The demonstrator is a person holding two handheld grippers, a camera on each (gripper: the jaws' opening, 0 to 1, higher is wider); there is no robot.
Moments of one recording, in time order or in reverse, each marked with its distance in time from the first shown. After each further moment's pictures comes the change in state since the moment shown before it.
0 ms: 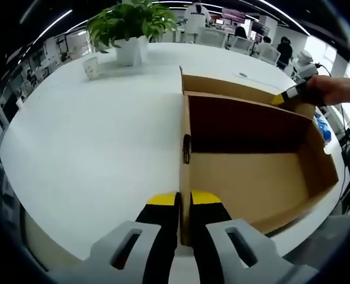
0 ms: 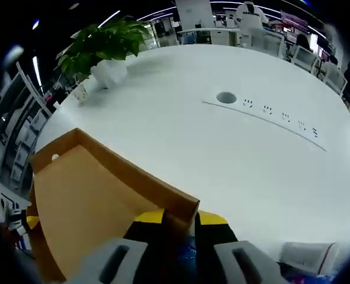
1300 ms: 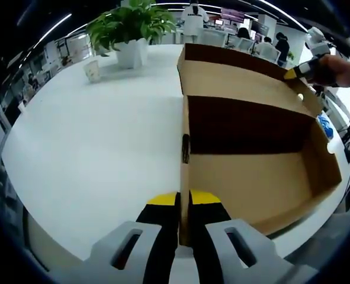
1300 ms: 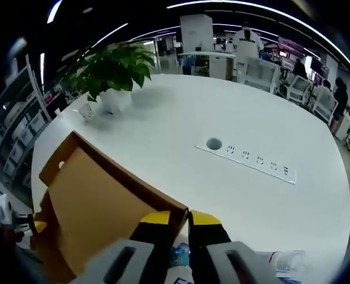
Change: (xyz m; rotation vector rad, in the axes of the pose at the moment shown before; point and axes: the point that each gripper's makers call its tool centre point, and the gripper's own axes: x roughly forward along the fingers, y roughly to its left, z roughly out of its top) left arm -0.001 -0.001 0.001 0.020 -0.017 0.025; right arm -0.077 0.010 0.049 -0.106 -0.172 -0.066
